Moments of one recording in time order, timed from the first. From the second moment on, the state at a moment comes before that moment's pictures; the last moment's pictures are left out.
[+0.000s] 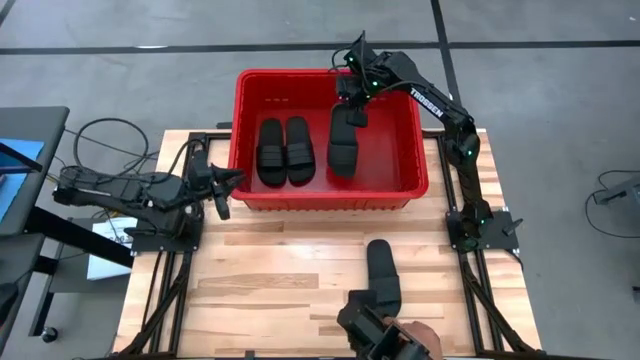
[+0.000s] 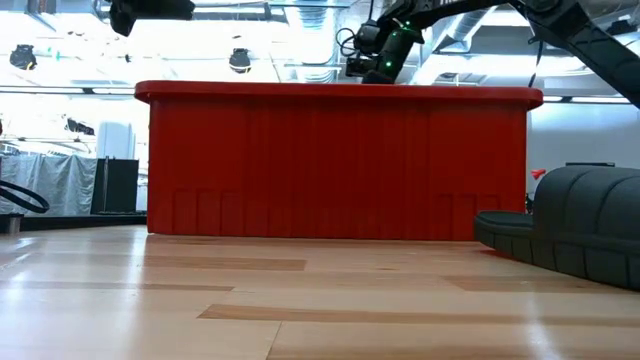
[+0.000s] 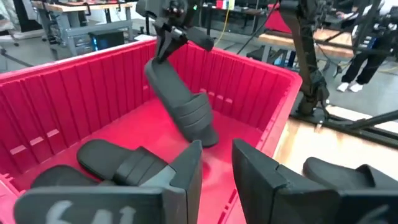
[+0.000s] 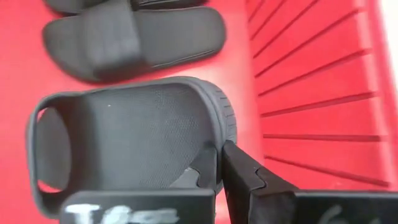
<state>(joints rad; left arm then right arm) -0.20 0.60 0.75 -0.38 -0.69 -0.26 -0.72 2.13 2.33 -1.24 -0.12 -0.71</state>
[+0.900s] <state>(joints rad) -0.20 0.60 0.75 -0.39 -0.65 -0.27 -0.72 2.30 2.33 -1.26 -0.24 -0.68</state>
